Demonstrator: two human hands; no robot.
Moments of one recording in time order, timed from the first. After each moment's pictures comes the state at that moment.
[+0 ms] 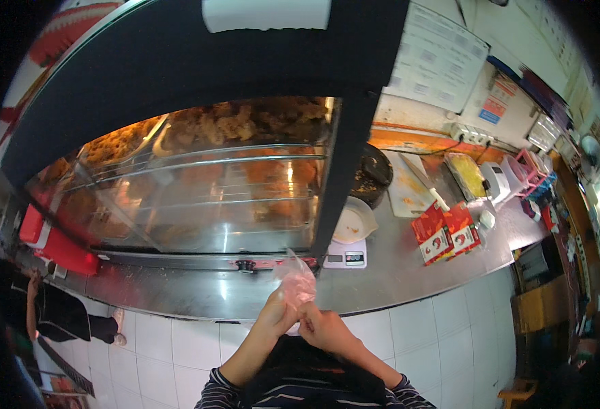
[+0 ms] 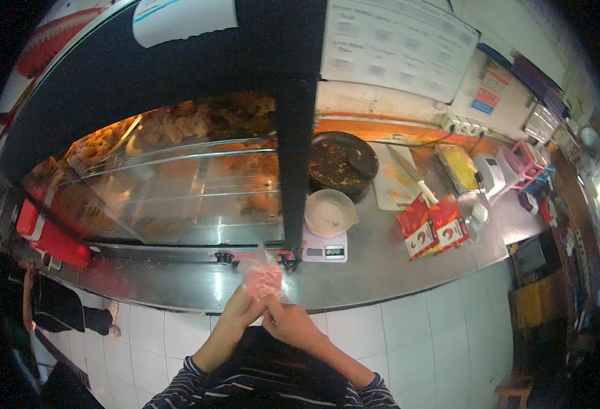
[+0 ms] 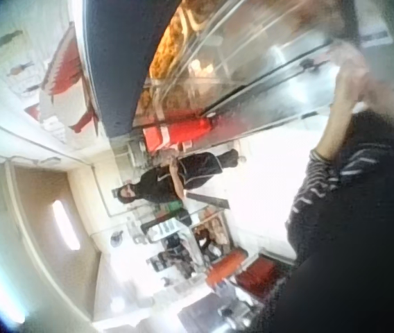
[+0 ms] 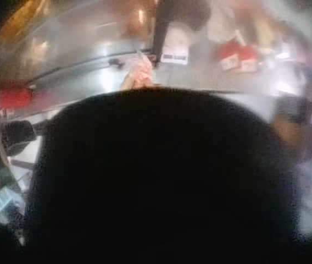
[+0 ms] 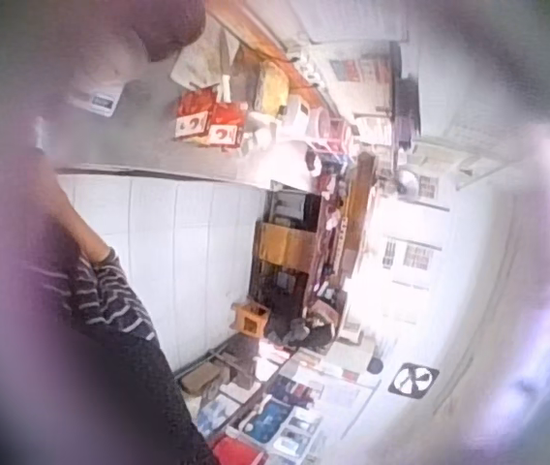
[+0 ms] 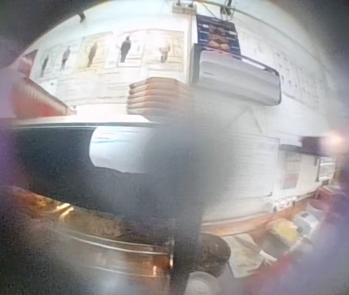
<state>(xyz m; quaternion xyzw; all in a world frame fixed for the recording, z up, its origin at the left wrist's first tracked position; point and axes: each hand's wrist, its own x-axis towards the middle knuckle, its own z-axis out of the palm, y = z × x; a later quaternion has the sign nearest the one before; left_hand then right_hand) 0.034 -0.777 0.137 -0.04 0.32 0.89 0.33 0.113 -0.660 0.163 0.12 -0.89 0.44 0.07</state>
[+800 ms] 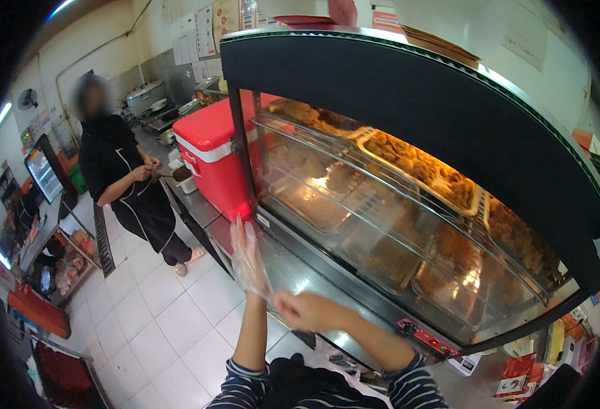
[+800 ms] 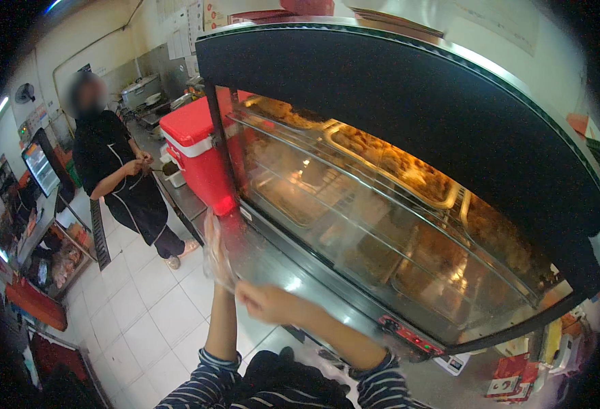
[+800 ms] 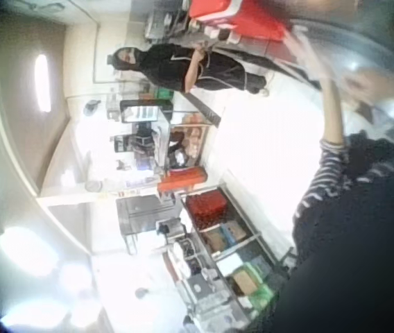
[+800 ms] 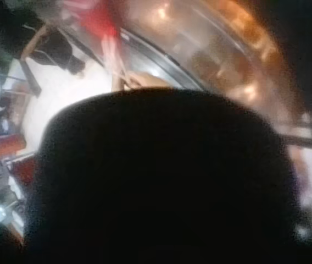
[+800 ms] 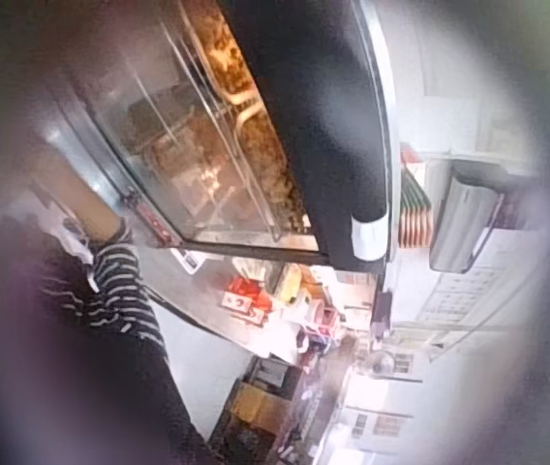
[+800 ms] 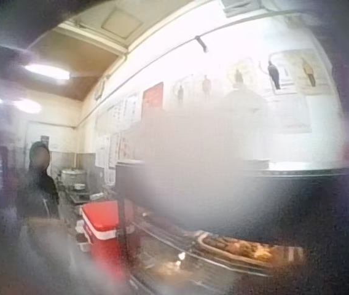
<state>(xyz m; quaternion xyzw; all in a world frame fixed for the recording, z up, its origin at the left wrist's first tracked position) -0.036 -1.219 0.191 -0.10 0.78 0.37 -0.49 -0.051 -1.039 0.234 0.60 -0.65 0.40 -0.25</state>
